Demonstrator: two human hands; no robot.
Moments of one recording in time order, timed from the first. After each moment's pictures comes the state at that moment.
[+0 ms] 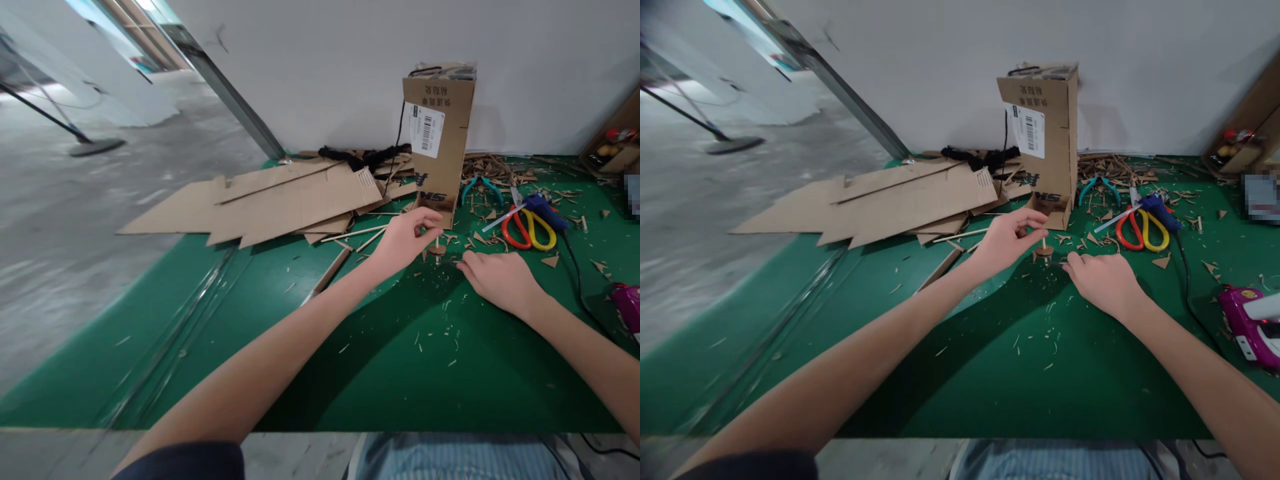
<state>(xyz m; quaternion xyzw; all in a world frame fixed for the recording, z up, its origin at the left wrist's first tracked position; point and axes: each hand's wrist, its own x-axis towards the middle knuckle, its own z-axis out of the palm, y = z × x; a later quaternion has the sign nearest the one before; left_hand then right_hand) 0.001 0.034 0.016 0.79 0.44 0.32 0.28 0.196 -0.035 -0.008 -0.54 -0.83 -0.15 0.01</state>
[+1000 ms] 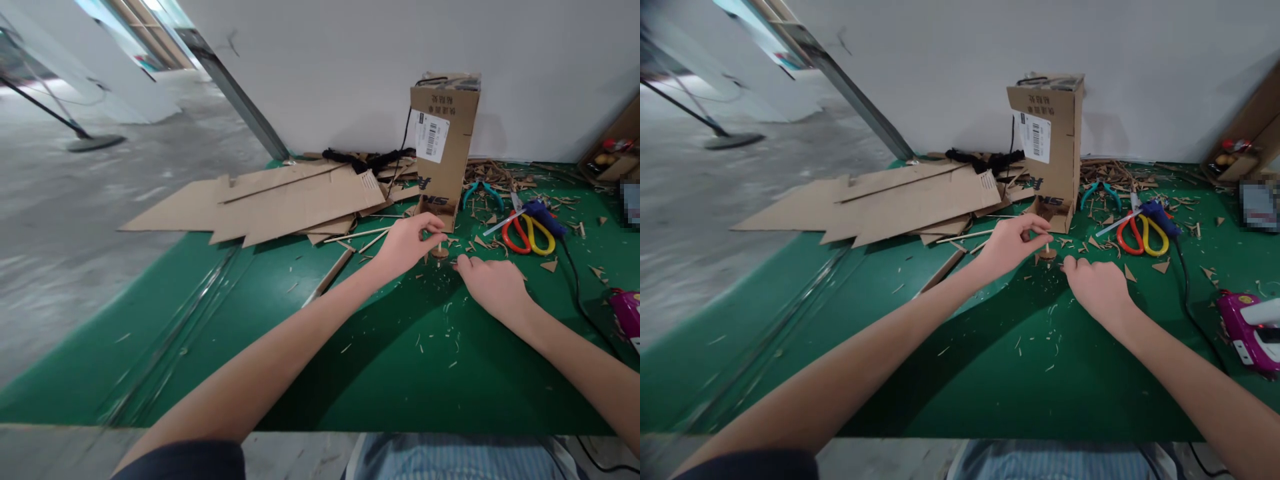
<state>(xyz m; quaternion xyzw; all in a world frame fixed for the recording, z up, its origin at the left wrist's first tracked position) 0.000 0.036 0.014 0.81 0.44 0.31 0.24 0.179 -0.037 -0.011 -0.56 -0.81 -0.15 -0.04</state>
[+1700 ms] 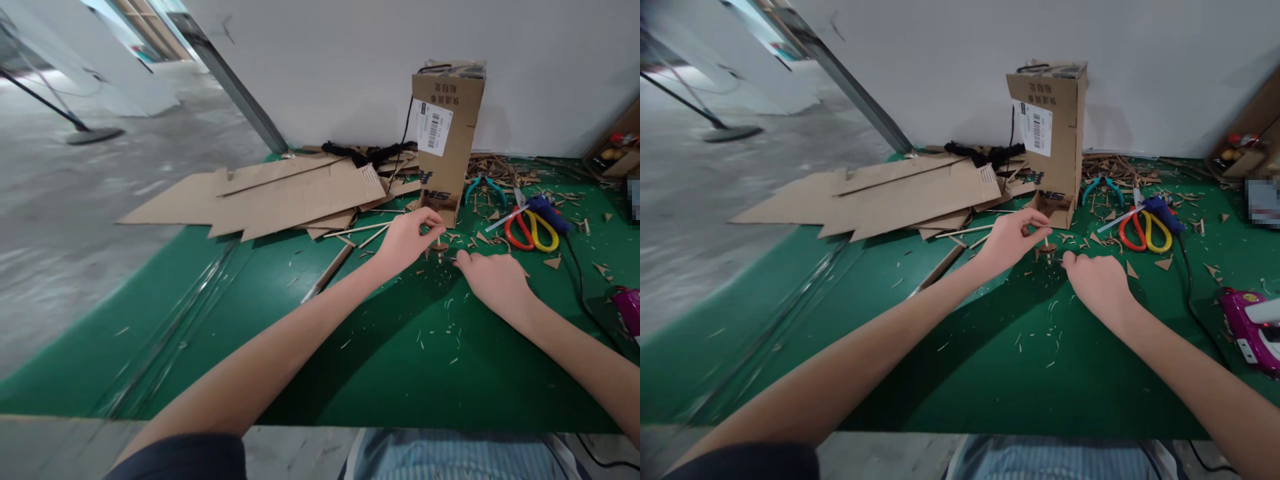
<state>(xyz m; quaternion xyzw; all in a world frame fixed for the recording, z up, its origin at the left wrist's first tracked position) 0.001 0.037 0.010 0.79 0.46 0.32 0.23 0.177 -0.034 -0.007 -0.56 -0.82 -0.13 -0.06</state>
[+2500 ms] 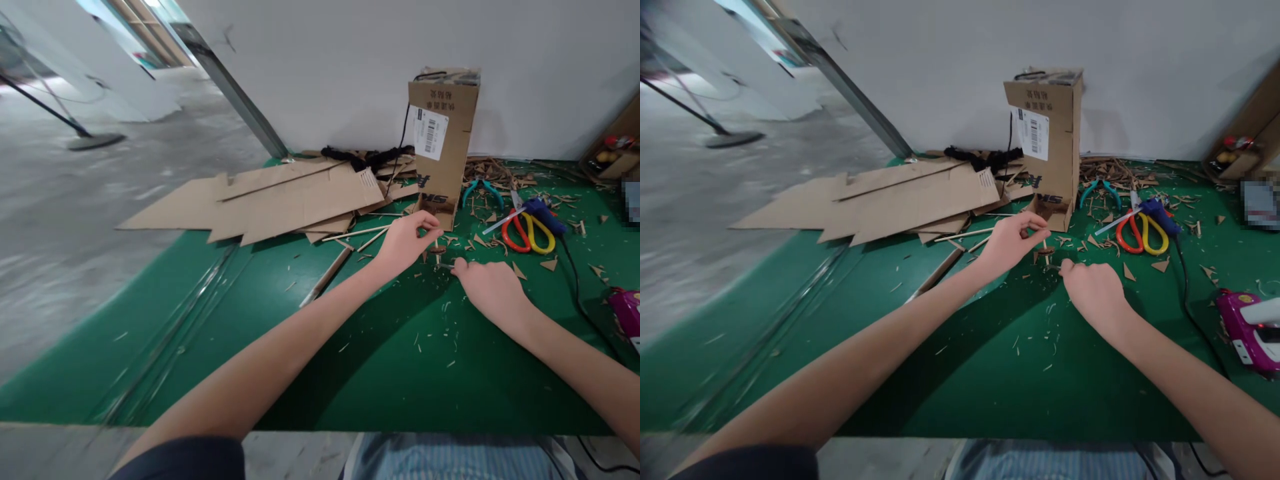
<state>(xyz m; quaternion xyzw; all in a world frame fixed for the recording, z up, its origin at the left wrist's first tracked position) 0.001 0.043 0.003 0.79 0.46 0.33 0.24 0.174 -0.040 -0.011 -0.56 -0.82 -0.12 -0.06</state>
